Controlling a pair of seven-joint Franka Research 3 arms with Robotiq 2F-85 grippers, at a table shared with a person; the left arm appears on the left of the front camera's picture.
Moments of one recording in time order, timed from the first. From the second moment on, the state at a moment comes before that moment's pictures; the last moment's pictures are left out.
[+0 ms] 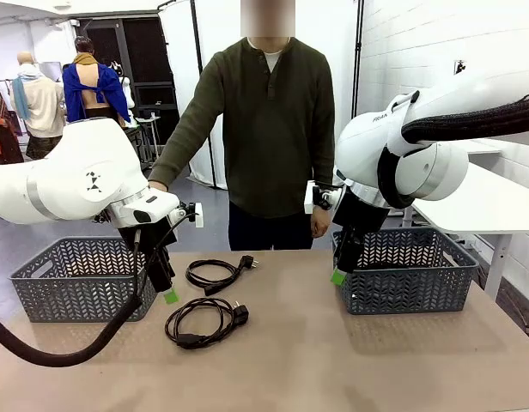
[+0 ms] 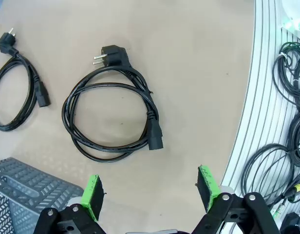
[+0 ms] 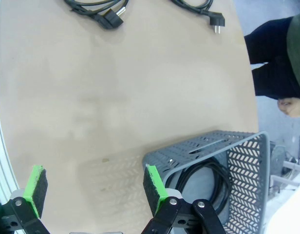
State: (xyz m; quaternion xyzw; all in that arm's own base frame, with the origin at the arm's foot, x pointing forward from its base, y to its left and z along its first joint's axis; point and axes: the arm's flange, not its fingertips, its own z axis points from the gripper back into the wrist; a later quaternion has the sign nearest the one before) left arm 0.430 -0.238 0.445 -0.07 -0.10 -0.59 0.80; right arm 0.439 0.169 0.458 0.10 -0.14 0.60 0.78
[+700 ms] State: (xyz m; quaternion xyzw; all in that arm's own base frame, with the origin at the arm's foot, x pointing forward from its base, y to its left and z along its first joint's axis) left arm 0.428 -0.254 0.429 -0.07 -0.08 -0.60 0.79; right arm 0.439 0.168 0.459 0.10 -0.14 0.60 0.78
